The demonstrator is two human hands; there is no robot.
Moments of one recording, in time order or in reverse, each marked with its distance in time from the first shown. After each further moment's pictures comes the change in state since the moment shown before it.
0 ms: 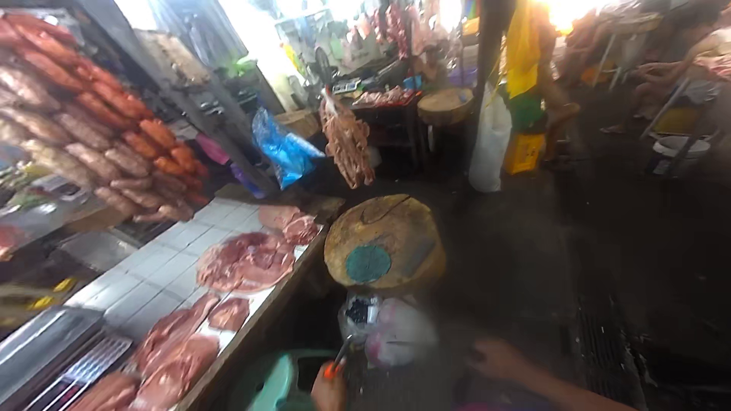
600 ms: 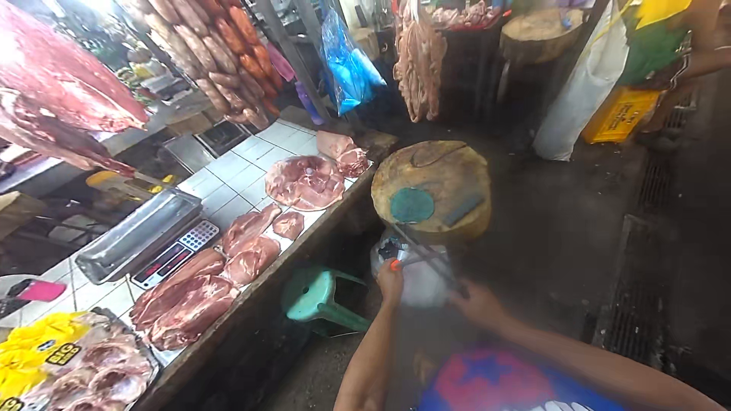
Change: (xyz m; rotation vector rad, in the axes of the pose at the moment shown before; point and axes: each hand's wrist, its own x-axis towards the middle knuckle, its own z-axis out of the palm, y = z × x) left_hand 0.034 0.056 0.067 -0.172 0.028 0.182; right_hand 0.016 -0.156 -0.005 0.265 0.043 -0.150
